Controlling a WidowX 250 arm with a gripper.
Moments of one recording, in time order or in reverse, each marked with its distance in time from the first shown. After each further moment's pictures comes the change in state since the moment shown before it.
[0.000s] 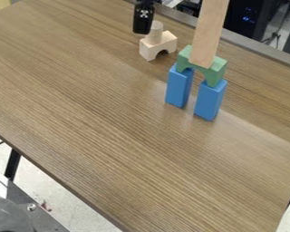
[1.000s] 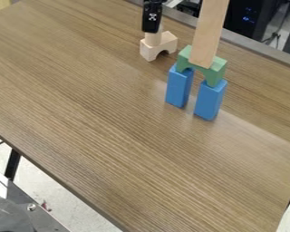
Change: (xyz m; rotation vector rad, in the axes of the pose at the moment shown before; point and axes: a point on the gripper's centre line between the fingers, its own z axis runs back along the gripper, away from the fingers) arm 0.006 0.009 -0.004 0.015 -0.044 0.046
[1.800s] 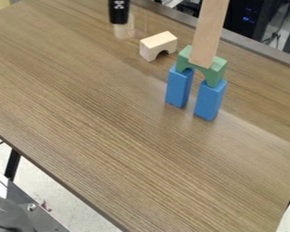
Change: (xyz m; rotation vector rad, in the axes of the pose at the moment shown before) arm -0.058 -0.052 0.047 0.013 -0.053 0.104
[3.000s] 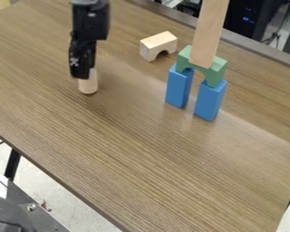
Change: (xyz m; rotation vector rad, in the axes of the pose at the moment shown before) arm -0.062 -0.041 -0.074 -0.149 0.113 -0.176
